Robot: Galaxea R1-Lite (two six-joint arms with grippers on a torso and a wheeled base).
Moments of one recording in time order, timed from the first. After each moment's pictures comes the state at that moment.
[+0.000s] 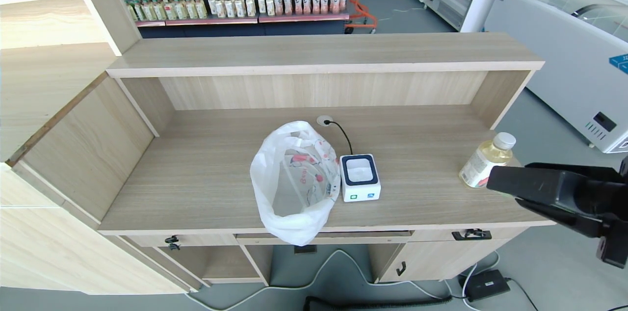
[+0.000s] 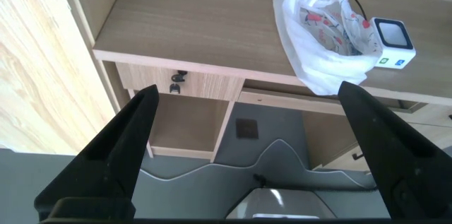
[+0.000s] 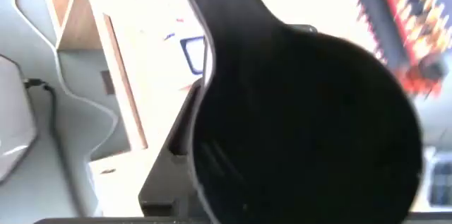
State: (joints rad) left arm -0.01 0.00 0.00 0.01 -0.01 -0.17; right arm 0.03 1.09 -0.53 -0.33 0.64 -1.13
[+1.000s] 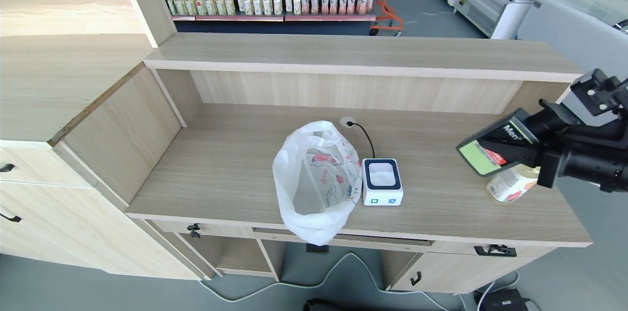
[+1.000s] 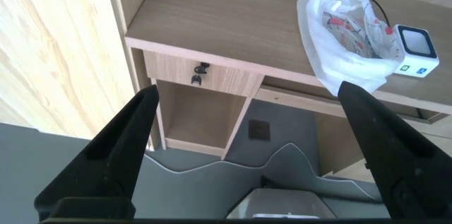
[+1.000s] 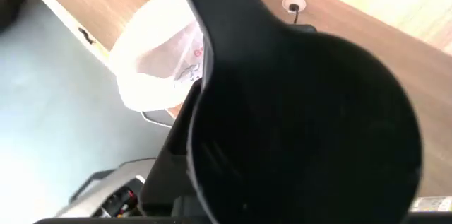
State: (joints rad) left arm -0.01 0.00 0.00 0.01 -0.01 -0.17; right arm -0.01 1.45 -0.73 -0.53 0.64 -0.24
